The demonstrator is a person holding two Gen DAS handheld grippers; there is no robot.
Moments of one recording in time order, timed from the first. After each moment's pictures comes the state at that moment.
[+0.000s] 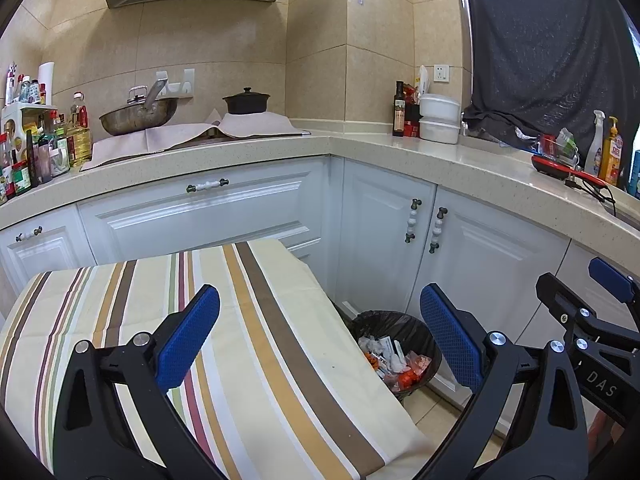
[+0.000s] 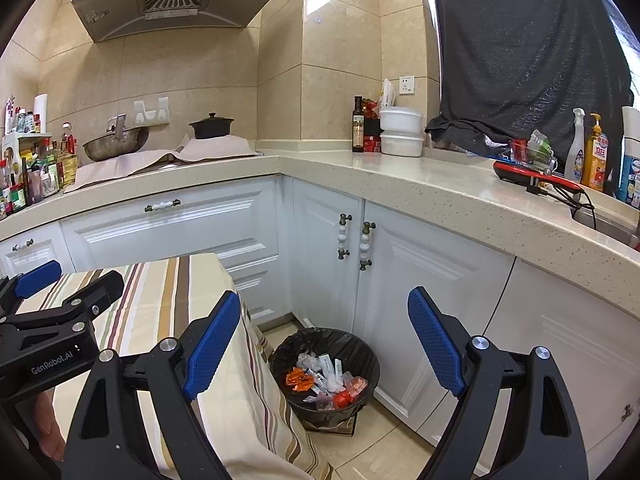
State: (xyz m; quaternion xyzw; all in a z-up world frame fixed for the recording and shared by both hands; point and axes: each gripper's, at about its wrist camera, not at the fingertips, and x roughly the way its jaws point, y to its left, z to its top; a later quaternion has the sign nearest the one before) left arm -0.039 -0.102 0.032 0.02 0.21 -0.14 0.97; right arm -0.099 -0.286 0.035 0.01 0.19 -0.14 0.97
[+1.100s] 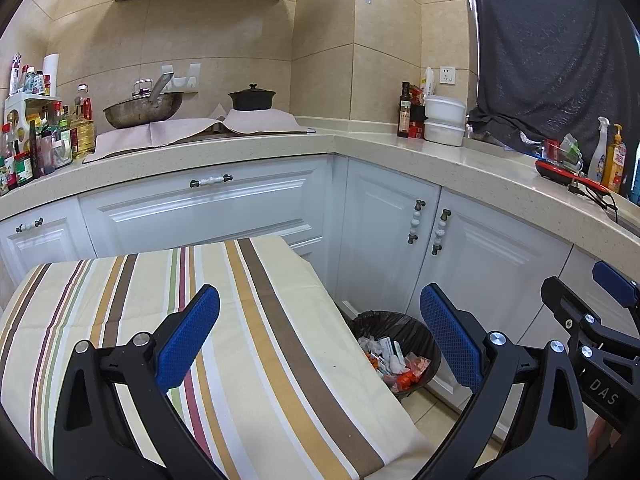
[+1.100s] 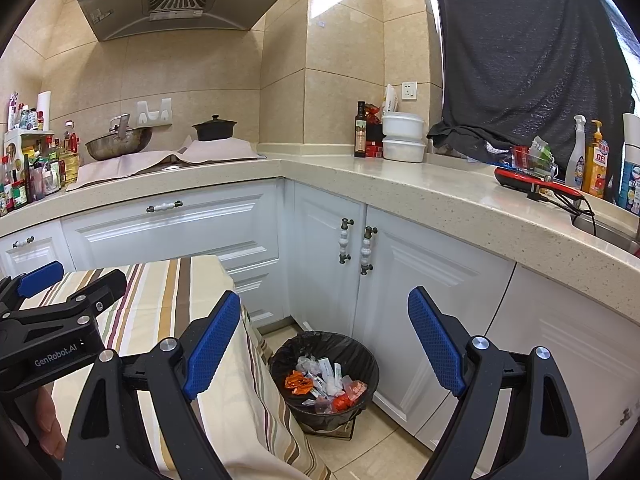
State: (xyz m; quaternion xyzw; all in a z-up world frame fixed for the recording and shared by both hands) left arm -0.037 -0.097 0.028 0.01 0.21 -0.14 0.97; right arm -0.100 -0.281 0.039 0.01 0.18 -0.14 0.97
